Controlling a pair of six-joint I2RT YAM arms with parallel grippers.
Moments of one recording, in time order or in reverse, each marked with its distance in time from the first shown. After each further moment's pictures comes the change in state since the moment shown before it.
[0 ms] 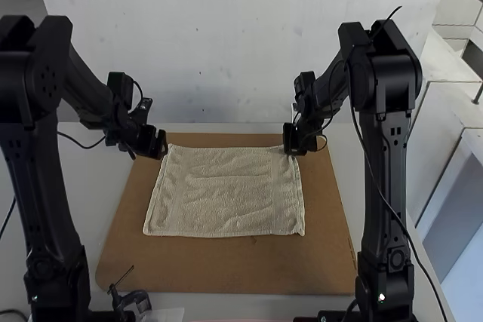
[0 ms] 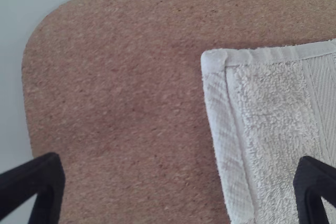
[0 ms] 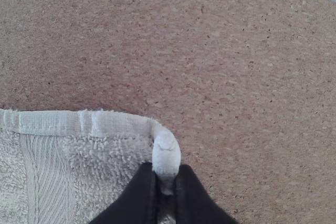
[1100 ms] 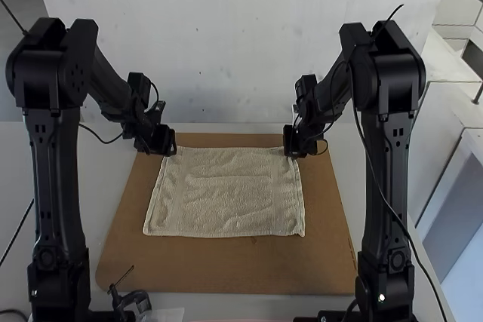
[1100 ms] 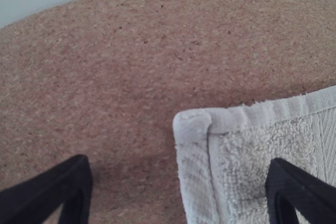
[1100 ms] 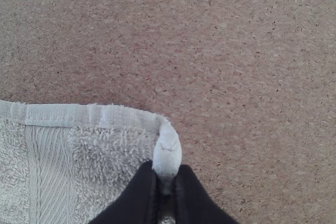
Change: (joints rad) left arm -0.053 0.212 0.225 -0.109 -0.005 -0.075; right arm 0.000 -0.028 -0.064 0.071 -0.016 0.001
